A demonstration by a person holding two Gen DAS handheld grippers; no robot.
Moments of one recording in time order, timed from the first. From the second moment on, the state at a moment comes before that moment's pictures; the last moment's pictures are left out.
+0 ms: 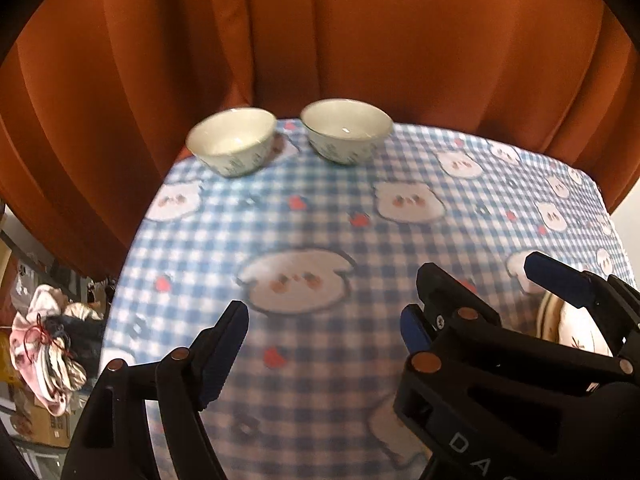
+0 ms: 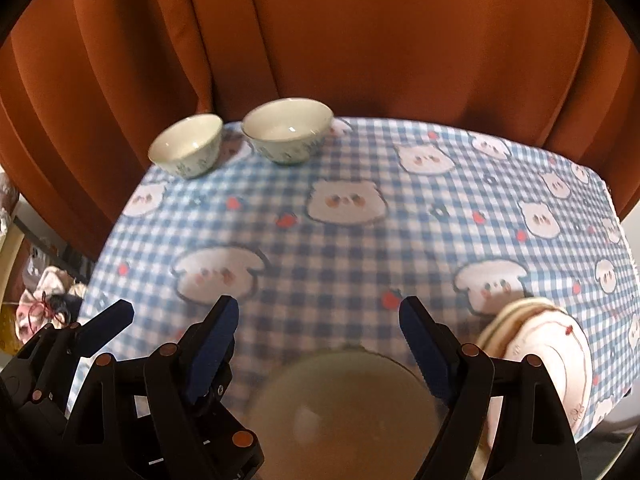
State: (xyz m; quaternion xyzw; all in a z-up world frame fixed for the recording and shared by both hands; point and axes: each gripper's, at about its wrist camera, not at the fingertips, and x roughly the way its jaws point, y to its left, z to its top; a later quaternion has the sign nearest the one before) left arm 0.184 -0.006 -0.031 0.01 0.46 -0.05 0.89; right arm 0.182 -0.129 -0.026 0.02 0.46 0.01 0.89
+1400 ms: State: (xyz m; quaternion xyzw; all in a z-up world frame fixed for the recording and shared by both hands) left arm 0.412 0.124 -0.061 0.01 0.44 0.00 0.90; right arm 0.419 0.016 -0.035 0.07 0.43 -0.01 0.90
